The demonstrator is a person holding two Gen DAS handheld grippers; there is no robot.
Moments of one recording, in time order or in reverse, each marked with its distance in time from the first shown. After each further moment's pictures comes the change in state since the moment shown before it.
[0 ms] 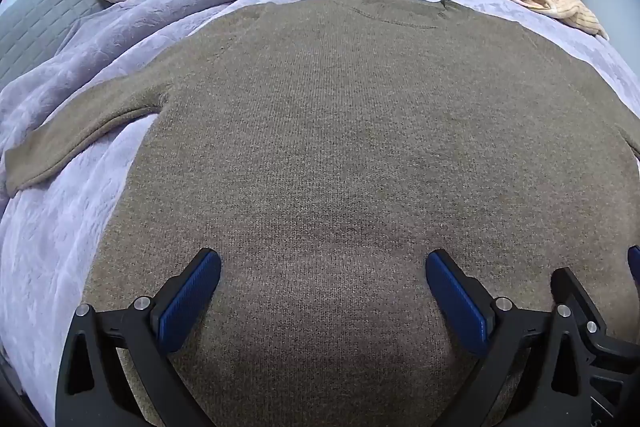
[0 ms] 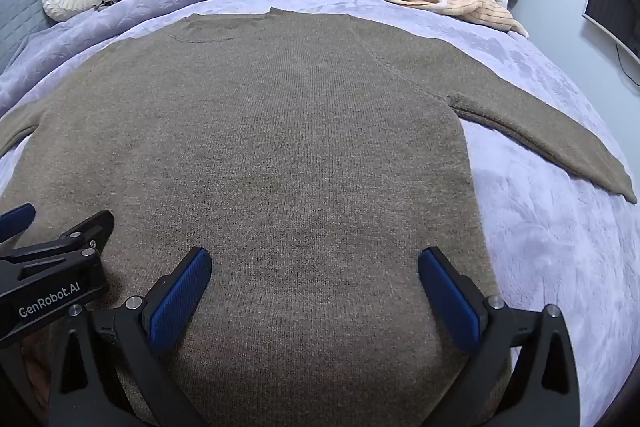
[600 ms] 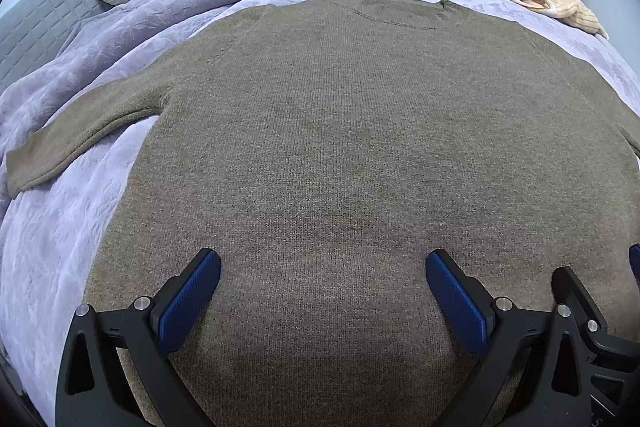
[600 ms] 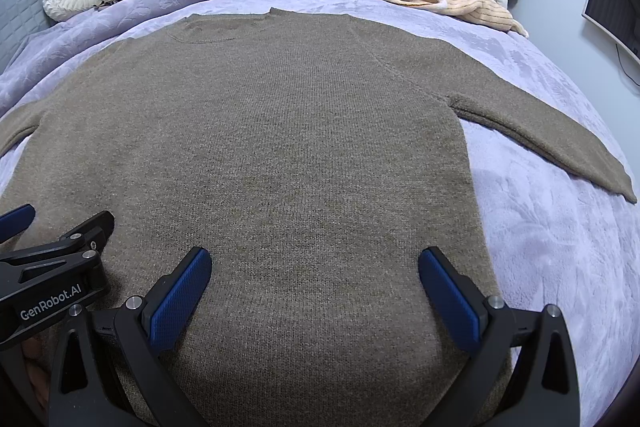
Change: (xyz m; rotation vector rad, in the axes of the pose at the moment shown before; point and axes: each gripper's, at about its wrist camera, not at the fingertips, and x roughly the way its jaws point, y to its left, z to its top) left arm -0.001 -0.002 -0.001 0.007 -0.007 0.006; right arm -0.001 0.001 0.000 0.001 -0.001 0.001
